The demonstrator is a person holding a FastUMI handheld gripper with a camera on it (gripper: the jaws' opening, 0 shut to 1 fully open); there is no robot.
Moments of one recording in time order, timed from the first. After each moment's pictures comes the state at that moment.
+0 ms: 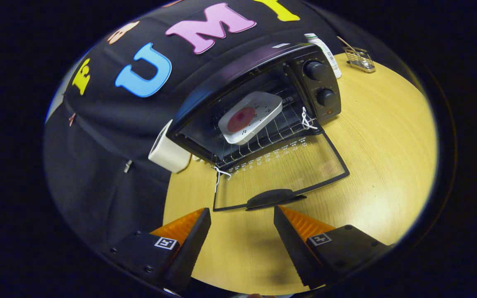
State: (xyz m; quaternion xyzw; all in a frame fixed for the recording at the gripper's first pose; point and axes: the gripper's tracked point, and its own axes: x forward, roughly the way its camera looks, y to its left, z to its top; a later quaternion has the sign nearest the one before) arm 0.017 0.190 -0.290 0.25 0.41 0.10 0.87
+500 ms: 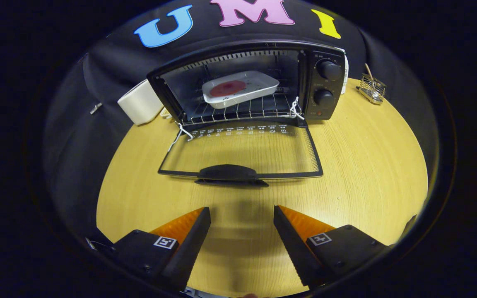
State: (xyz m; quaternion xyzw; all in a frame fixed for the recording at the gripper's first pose) arm -0.004 0.152 -0.354 0.05 0.46 0.06 0.88
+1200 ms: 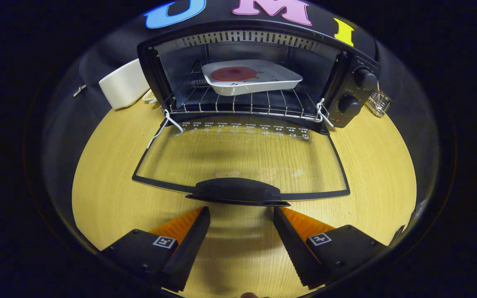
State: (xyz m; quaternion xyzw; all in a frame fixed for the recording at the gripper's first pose) arm 0.029 0.177 -0.384 -0.02 0.48 0.01 0.88
